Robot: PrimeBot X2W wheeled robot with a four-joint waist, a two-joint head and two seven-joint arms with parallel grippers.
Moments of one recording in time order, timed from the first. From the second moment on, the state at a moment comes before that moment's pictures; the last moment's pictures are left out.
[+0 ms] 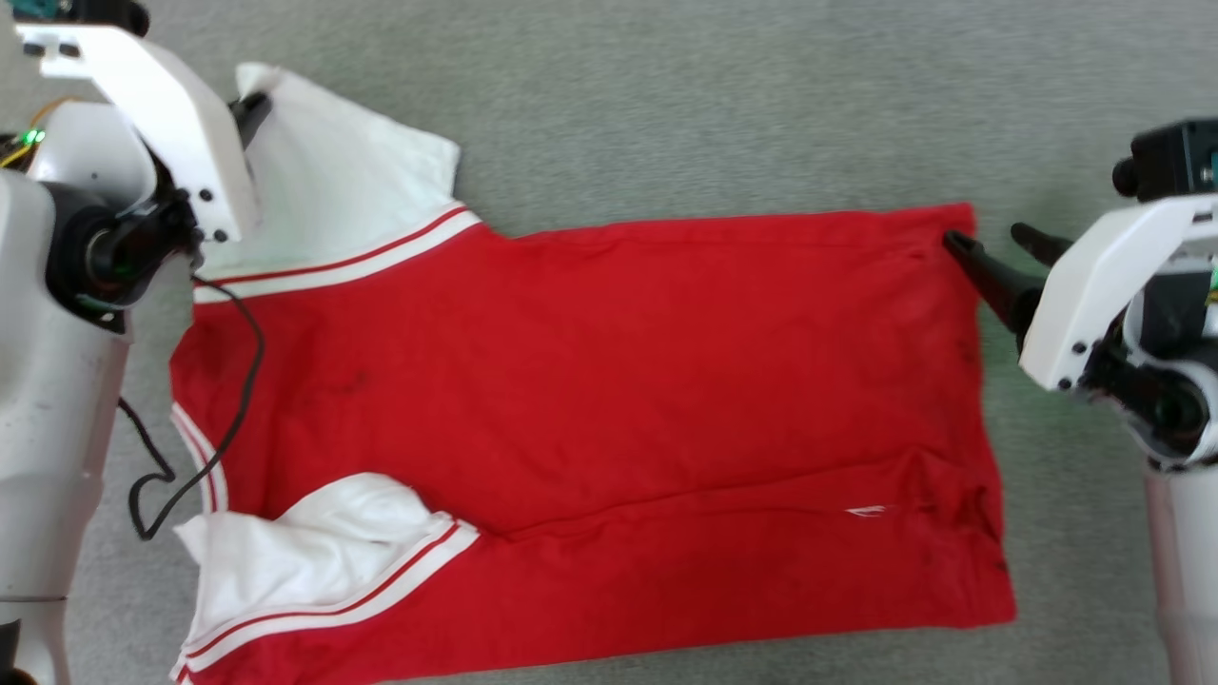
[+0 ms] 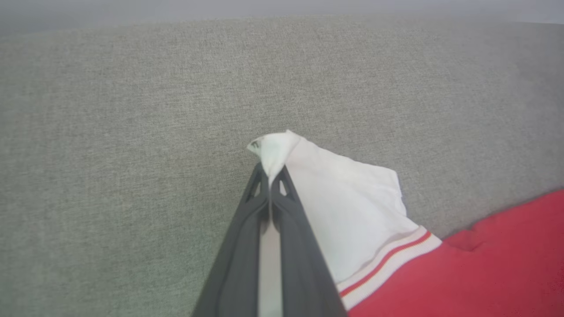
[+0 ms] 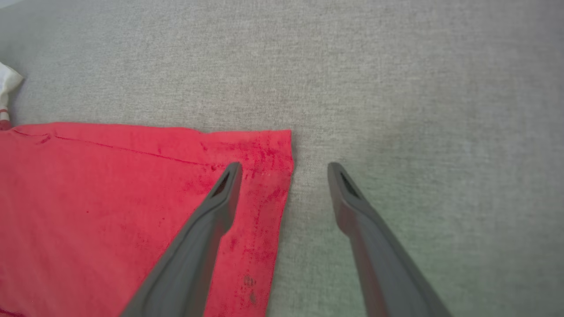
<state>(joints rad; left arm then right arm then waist) -0.93 0.53 -0.35 0.45 -0.78 -0.05 0.66 -0.54 -0.20 -0.02 0.12 0.45 0.13 0.75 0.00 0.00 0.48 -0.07</state>
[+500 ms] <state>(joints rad) -0.94 0.50 -0.38 0.37 -0.74 -0.06 0.56 -0.69 -0.21 -0.06 0.23 0.39 0.13 1.01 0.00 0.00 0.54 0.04</state>
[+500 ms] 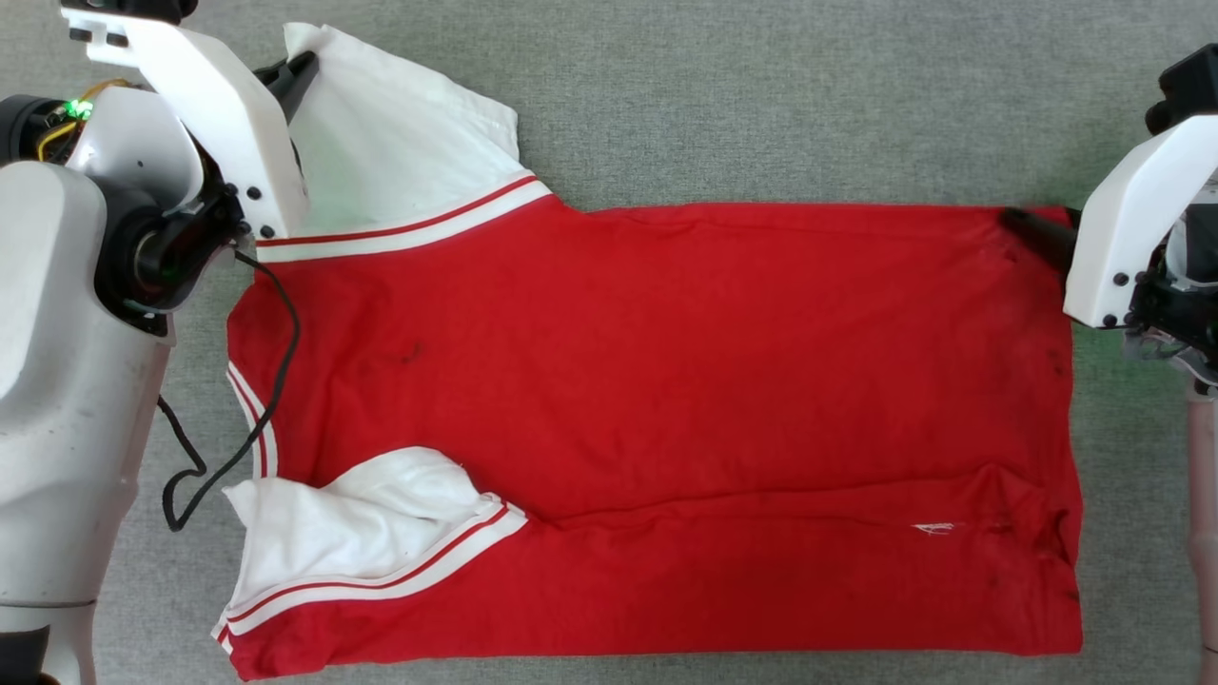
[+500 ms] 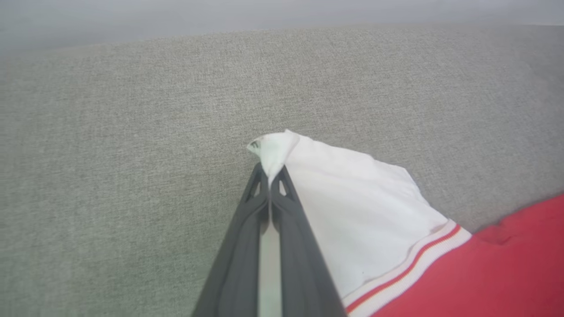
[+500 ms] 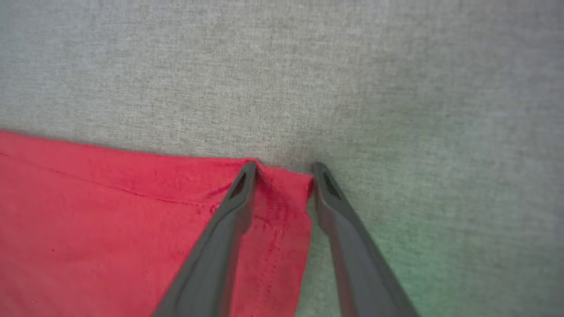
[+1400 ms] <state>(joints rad) -0.23 0.53 -0.30 0.16 -0.85 0.08 0.35 -0.23 -0.19 -0.10 0.04 0.41 0.13 0.89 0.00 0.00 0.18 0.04</state>
